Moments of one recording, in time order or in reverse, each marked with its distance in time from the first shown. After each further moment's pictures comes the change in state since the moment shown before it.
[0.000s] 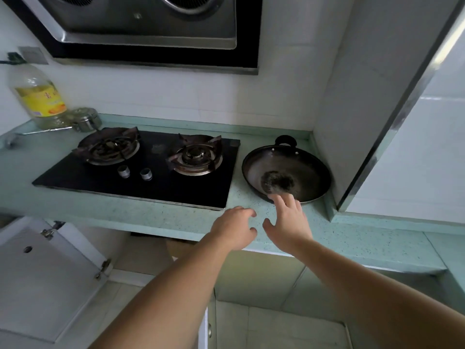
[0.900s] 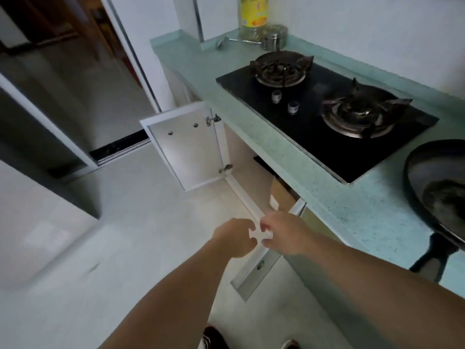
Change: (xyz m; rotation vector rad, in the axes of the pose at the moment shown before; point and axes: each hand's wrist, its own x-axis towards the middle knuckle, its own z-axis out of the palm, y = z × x) left_hand -0.142 -0.087 0.095 -0.247 -0.002 -0.905; right_hand -0.022 -0.079 0.136 -0.196 -0.810 -1.090
